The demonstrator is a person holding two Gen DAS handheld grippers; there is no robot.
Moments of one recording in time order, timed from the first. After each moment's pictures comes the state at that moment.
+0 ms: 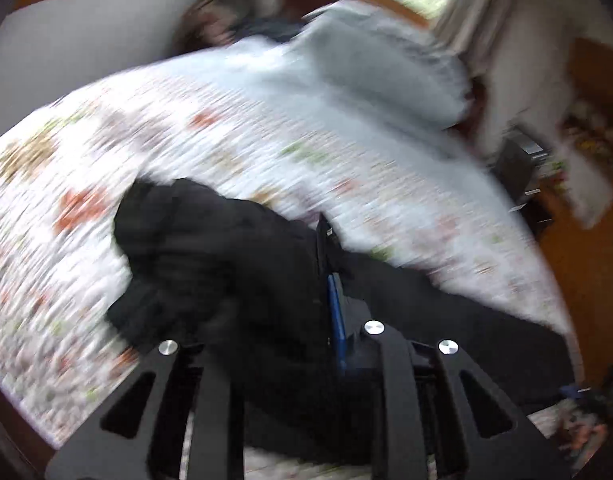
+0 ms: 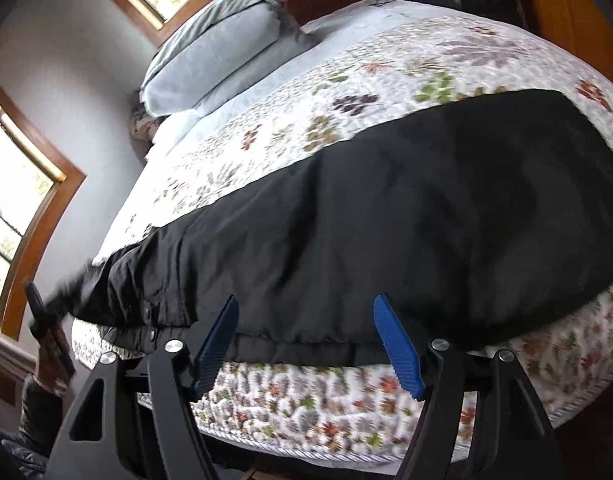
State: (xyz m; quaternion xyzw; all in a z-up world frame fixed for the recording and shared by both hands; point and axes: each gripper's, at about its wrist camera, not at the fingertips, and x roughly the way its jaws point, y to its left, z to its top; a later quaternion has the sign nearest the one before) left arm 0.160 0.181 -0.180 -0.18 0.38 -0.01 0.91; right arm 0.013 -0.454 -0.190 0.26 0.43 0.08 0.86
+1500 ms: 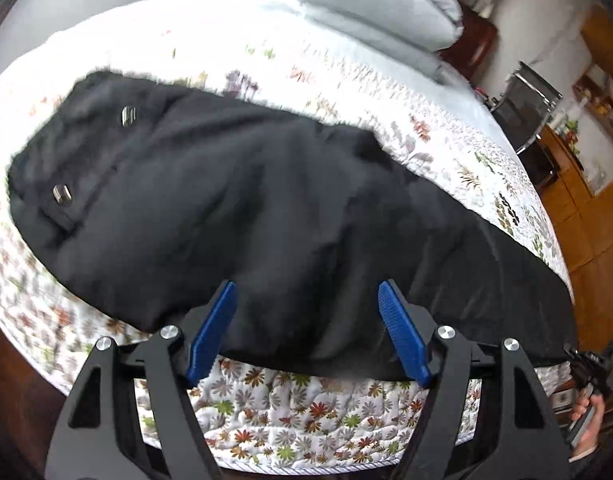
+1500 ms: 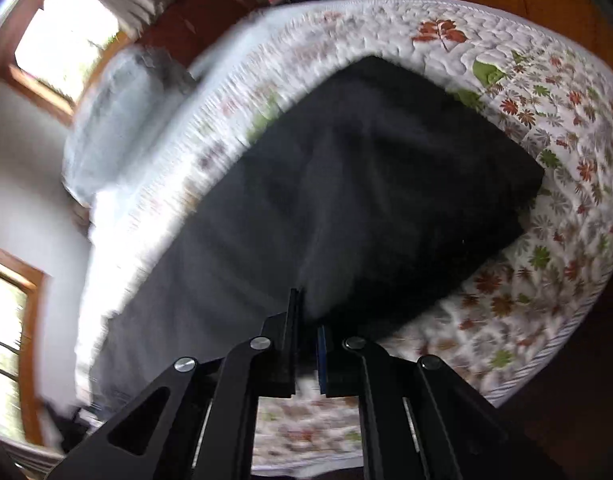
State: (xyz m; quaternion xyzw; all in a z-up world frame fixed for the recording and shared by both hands) left arm 0.111 0.017 -0.201 -0.16 0.46 -0.04 0.87; right arm 0.008 -0.574 -0.225 0.35 0.45 -0.06 0.82
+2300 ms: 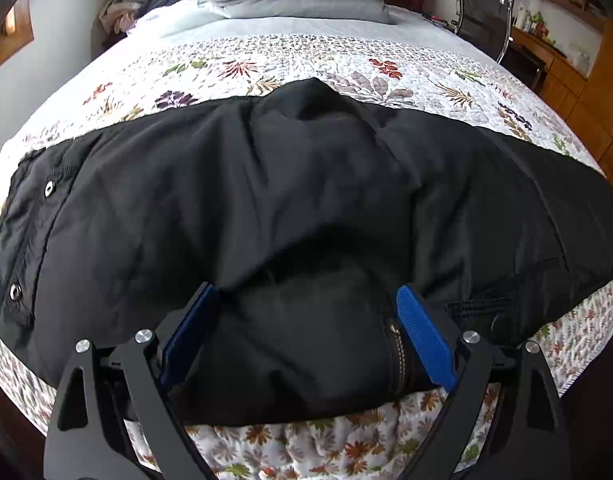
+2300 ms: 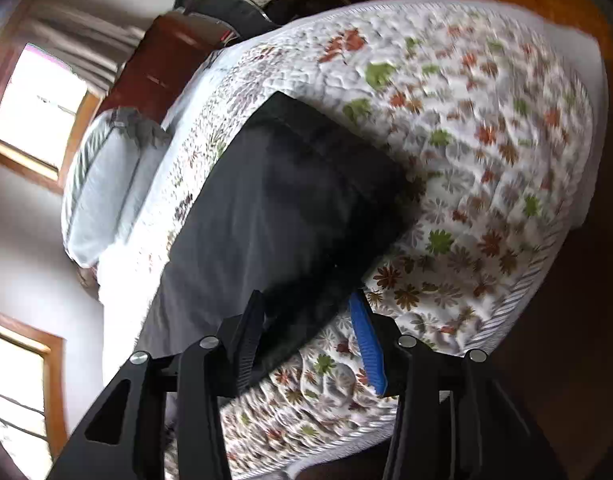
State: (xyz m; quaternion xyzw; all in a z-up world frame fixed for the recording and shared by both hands) left arm 0.139 -0.026 -0.246 0.00 0.48 -0.09 0.88; right arm -0.034 -0.629 -0.242 0.47 0.38 -0.11 0.79
